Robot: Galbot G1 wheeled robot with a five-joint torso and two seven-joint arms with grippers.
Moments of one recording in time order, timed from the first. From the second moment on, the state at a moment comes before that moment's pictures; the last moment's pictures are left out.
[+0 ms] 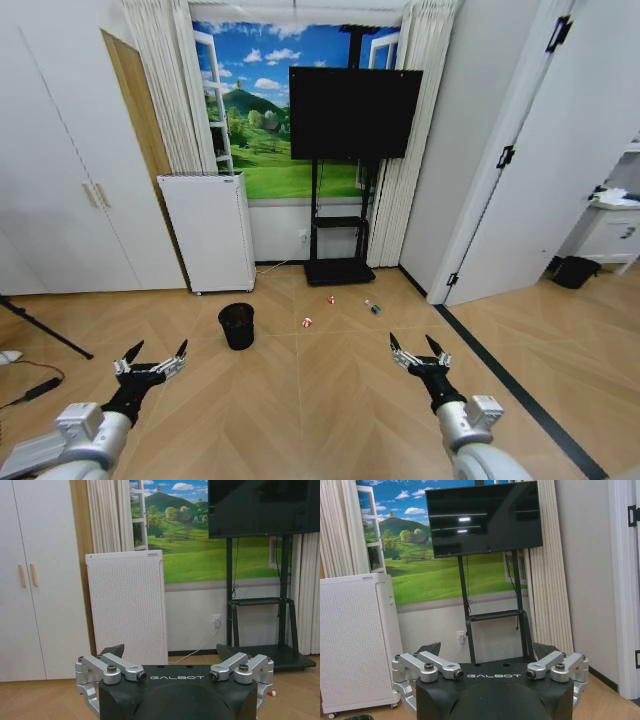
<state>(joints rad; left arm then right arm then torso) 1.63 -1.36 -1.01 -2.32 -0.35 0.36 0.16 -1.59 1.44 0.69 2.26 0.32 -0.21 -0.04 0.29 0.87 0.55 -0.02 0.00</state>
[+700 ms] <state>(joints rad) 1.63 -1.37 -1.00 -2.32 -0.34 0.36 0.16 -1.60 1.46 0.67 2.26 0.28 -0.20 -0.04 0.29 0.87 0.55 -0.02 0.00</state>
